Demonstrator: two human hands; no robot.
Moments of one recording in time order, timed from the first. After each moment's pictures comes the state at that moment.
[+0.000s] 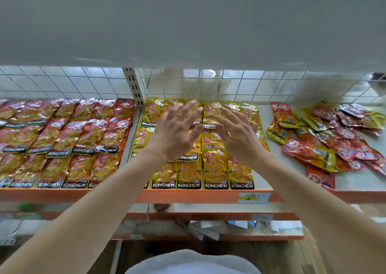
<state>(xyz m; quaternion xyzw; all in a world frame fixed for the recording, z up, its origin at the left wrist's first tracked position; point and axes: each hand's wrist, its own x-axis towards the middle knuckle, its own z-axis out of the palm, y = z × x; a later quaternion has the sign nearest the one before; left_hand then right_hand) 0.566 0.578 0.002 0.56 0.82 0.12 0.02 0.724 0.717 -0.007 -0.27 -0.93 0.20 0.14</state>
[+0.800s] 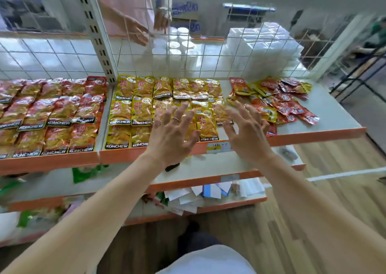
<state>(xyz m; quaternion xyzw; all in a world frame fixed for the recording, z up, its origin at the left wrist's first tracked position) 0.688 0.518 -0.005 0.59 0.80 0.12 0.01 0.867 0.647 0.011 -0.40 -0.89 0.13 0.19</state>
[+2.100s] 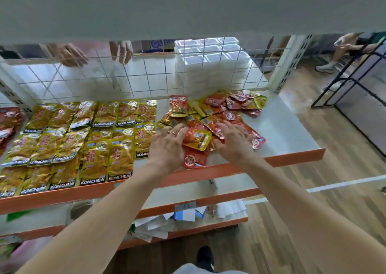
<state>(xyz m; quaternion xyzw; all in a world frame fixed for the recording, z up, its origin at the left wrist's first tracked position) 0.826 0.747 -0.033 0.55 0.83 0.04 0.05 0.992 0.869 -0.014 -0.45 -0.87 0.19 0.05</state>
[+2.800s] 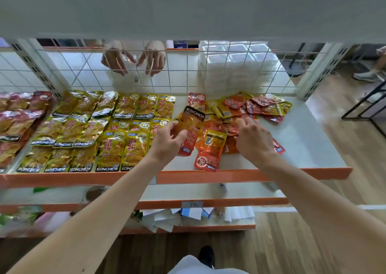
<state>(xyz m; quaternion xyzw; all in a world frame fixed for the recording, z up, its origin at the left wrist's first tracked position) 0.816 0.726 -0.012 0.26 0.72 0.57 0.31 0.983 0.904 -0.018 -0.35 -0.93 -0.02 0.10</state>
